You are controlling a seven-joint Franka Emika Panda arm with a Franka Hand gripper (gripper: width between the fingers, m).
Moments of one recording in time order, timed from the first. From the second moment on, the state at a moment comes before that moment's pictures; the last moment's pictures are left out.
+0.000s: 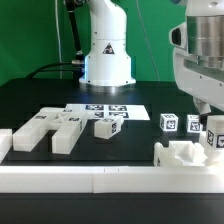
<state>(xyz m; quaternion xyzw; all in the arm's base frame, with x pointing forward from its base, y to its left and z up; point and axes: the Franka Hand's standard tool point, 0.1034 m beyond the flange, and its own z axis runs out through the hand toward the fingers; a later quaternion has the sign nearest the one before) 0.644 0.127 0.077 -0.83 0.55 0.06 0.05</state>
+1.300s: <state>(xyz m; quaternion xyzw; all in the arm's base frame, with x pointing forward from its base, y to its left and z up) 0.641 0.133 0.079 -1.00 -0.03 -0.01 0.04</state>
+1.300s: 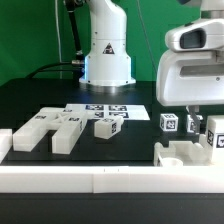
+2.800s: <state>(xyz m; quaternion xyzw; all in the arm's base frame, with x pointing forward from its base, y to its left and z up) 0.643 0.122 0.076 -0.97 0.24 0.00 0.06</state>
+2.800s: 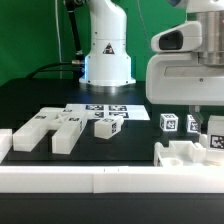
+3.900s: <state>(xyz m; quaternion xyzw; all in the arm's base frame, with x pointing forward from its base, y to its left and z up) 0.642 0.116 0.075 -0.78 0.62 0.03 0.06</state>
